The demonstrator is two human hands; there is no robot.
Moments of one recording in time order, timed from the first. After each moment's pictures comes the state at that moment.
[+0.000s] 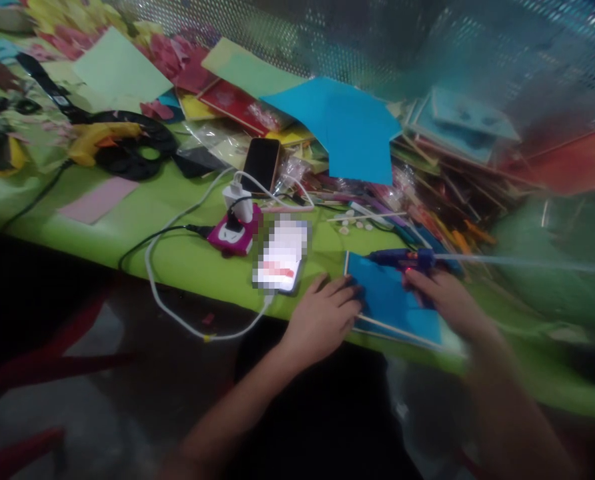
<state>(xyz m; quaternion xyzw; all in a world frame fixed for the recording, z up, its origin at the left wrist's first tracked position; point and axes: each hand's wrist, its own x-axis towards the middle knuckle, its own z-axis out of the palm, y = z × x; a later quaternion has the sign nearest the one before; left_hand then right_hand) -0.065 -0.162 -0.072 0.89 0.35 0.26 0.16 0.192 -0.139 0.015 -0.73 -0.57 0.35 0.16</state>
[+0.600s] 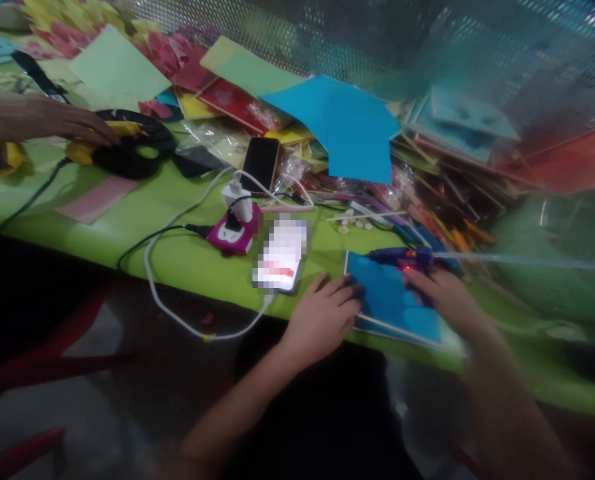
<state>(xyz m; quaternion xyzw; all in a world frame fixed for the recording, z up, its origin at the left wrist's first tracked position) -0.065 -0.162 -0.071 0.89 0.35 0.26 0.16 0.189 -0.140 0.018 -0.73 -0.58 0.32 0.15</state>
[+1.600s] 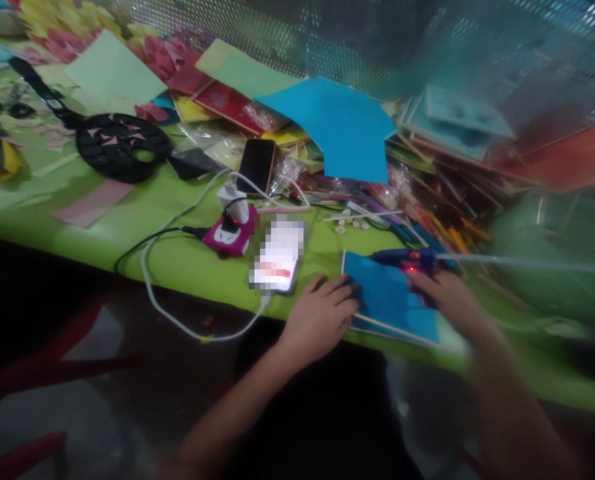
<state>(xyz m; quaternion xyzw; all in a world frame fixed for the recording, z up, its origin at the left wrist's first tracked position) -0.066 -0.162 -0.071 0.88 0.35 0.27 0.17 0.205 -0.144 0.014 -0.74 -0.58 0.32 0.14</state>
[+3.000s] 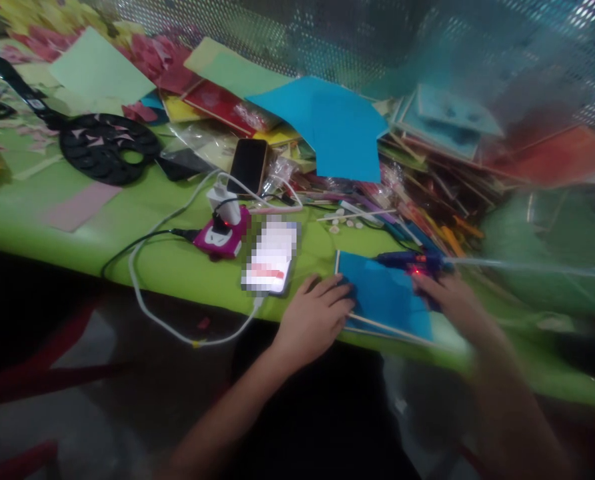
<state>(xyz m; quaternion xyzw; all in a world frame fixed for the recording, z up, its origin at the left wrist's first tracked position) -0.064 -0.162 -0.075 0.88 0.35 0.28 0.16 0.219 -0.154 0.013 -0.75 -0.56 0.31 0.17</state>
